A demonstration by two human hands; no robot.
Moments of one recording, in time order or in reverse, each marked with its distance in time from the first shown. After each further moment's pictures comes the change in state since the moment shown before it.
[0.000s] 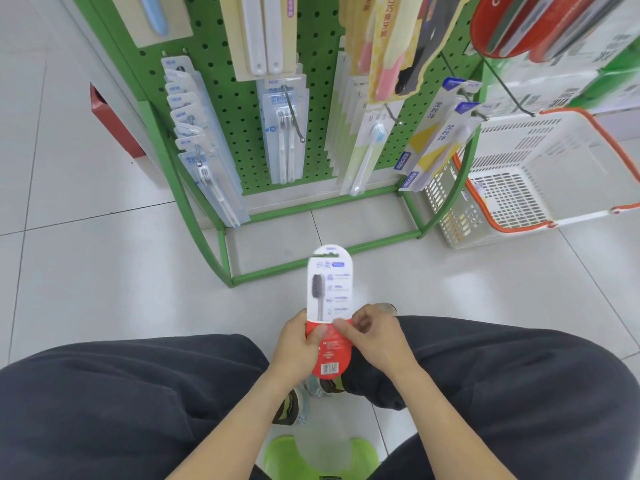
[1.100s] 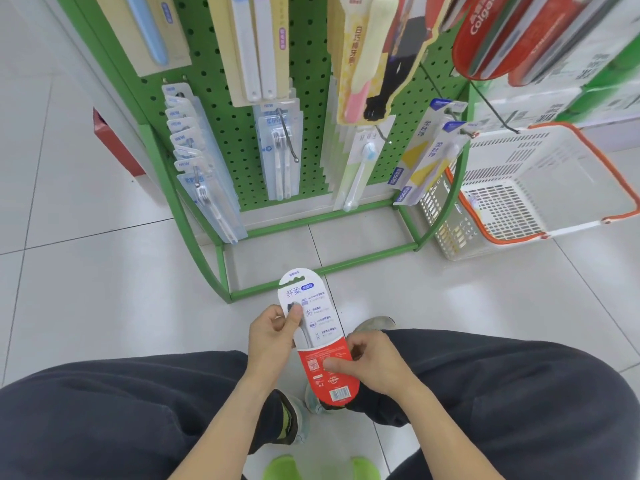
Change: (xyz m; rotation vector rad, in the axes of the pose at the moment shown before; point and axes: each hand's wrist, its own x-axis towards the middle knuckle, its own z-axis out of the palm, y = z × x) left_hand 0.010 0.017 -0.028 -0.336 0.249 -0.032; right_hand -0.015 -0.009 -0.009 0.097 -0.306 -0.028
